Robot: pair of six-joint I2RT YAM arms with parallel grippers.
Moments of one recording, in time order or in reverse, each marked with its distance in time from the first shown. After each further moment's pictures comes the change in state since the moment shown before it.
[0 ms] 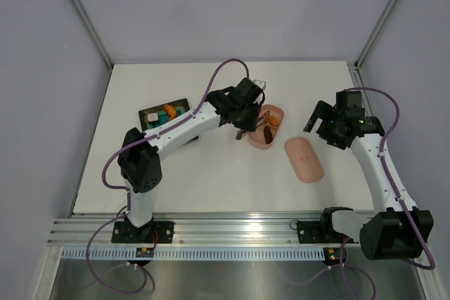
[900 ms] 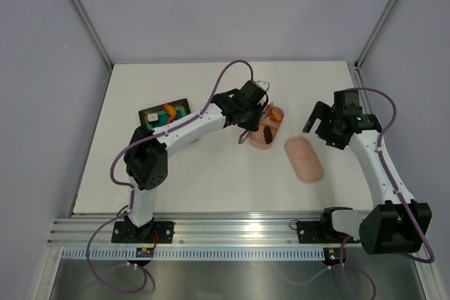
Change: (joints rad) left arm -0.001 0.056 -0.010 0.099 -0.034 0.034; right arm 0.000 0.040 0.000 0.001 -0.002 -0.001
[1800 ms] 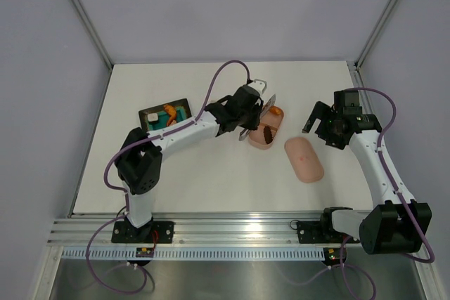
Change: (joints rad) left arm 0.000 -0.087 -0.208 0.308 -0.040 0.041; right arm 0.000 0.000 0.000 0.000 -0.005 -0.004
